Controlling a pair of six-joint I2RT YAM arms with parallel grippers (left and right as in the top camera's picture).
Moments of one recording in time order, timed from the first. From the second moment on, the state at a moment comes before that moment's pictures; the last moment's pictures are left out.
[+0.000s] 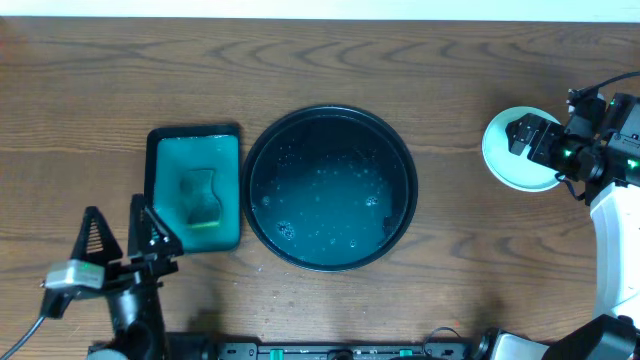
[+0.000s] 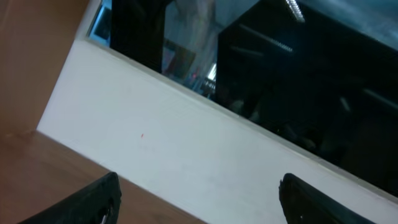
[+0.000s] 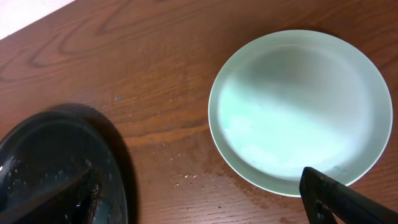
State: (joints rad) left arm -0.02 0.01 0.41 -0.08 -0.21 -0.45; right arm -0.36 1.43 1.14 -0.63 -0.36 0.09
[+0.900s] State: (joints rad) left arm 0.02 0.01 0.03 0.48 -0.14 -0.45; right arm -0.36 1.43 1.14 -0.63 -0.36 0.09
